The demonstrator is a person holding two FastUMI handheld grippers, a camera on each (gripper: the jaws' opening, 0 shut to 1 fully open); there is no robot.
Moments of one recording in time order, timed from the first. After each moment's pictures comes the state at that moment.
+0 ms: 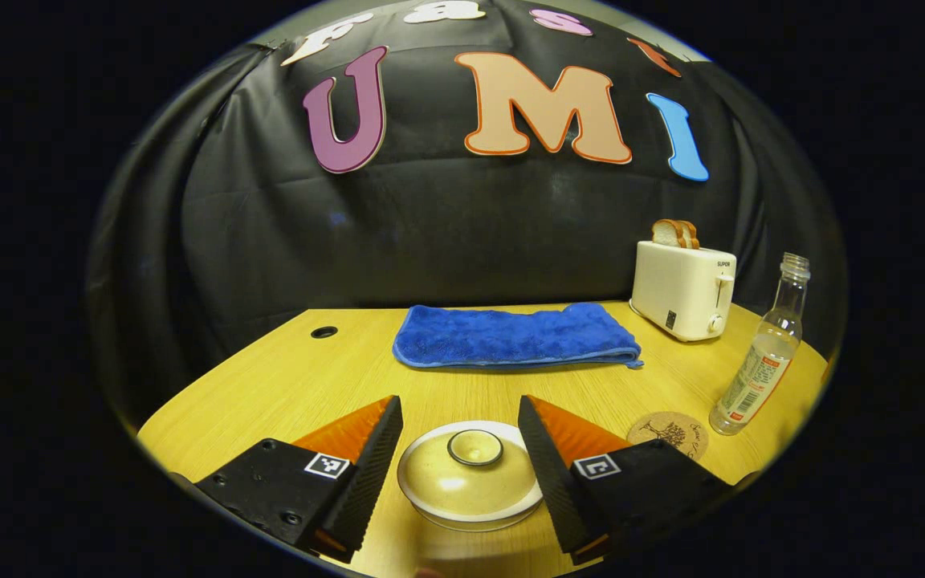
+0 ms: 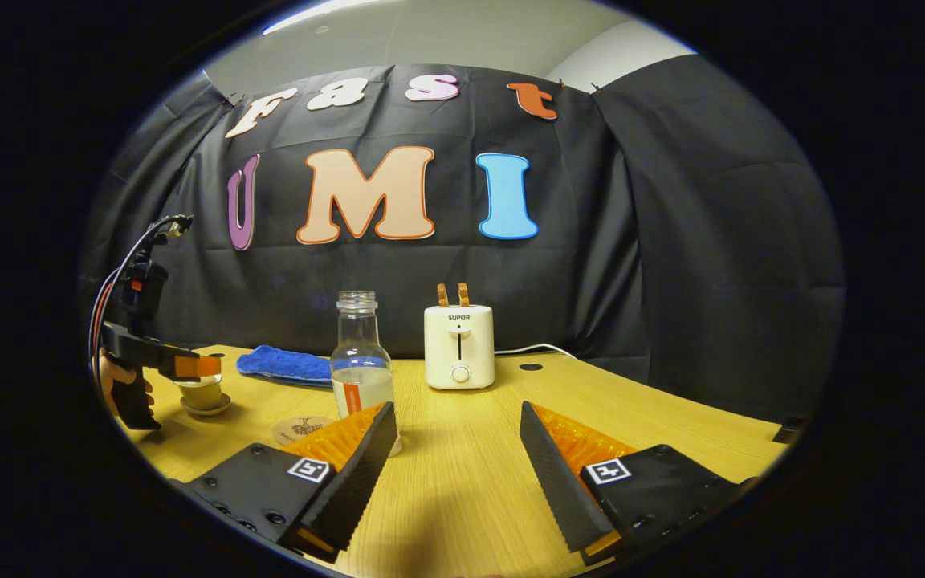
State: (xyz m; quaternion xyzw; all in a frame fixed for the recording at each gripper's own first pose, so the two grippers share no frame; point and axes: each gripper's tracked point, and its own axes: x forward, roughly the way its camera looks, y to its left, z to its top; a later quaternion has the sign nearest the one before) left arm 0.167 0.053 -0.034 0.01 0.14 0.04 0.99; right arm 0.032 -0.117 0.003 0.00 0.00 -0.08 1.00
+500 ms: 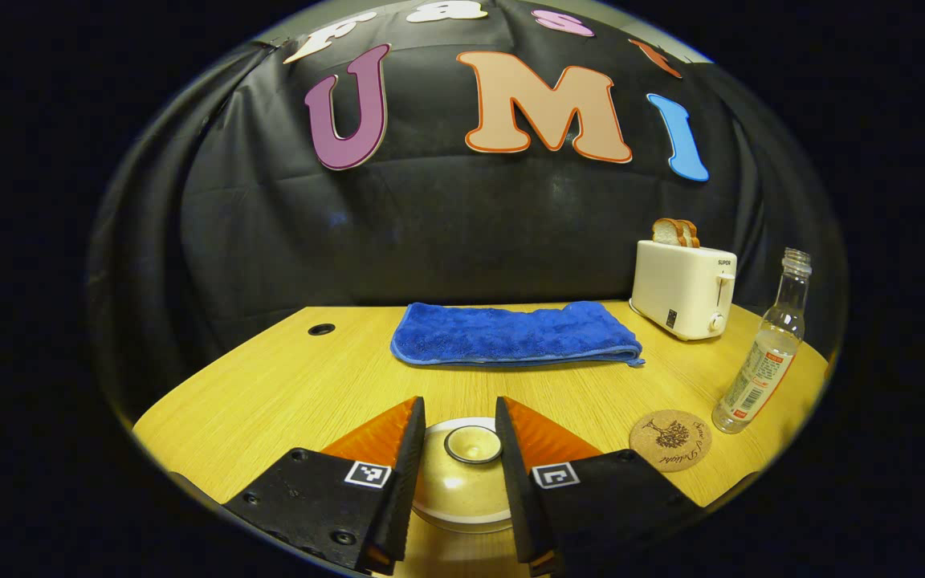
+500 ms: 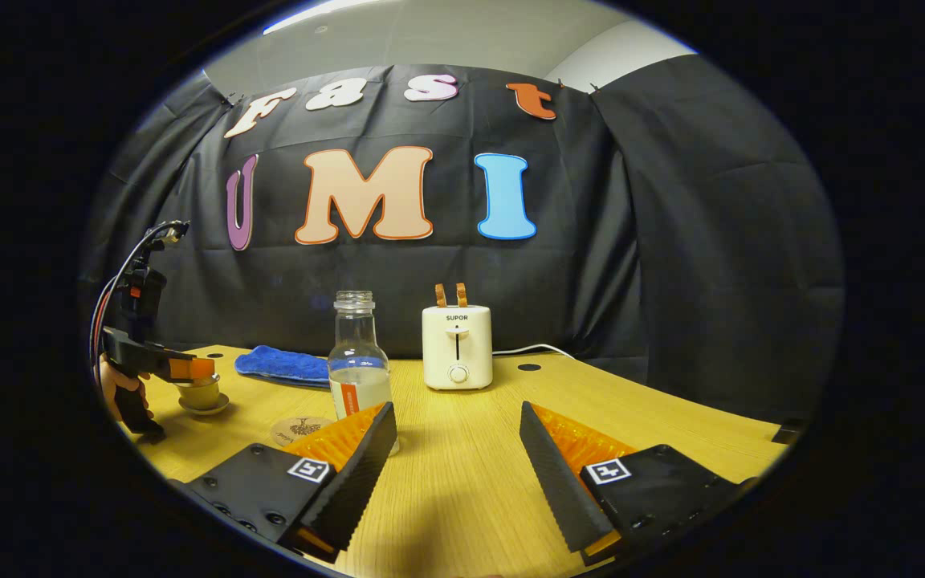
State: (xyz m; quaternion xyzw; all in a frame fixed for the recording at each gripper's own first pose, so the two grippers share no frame) left arm 0.169 0.050 -0.034 0.01 0.13 0.03 0.99; right arm 0.032 -0.120 0.003 -0.01 0.00 -0.08 1.00
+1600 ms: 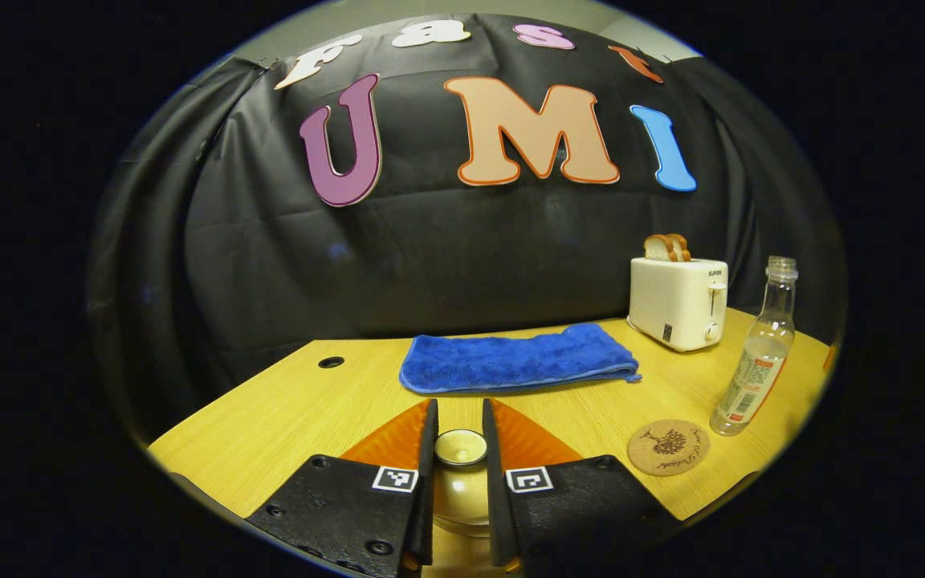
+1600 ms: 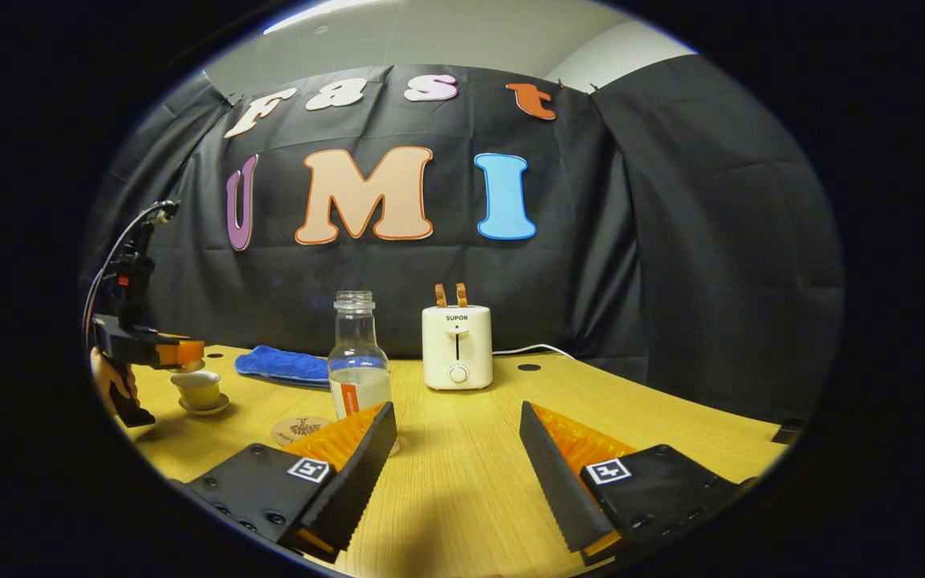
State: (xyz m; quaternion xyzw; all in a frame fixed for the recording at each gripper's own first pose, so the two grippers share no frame) left arm 0.155 0.053 0.005 0.03 0.07 0.03 1.00; right arm 0.031 -0.121 0.003 -0.01 0.00 -0.08 1.00
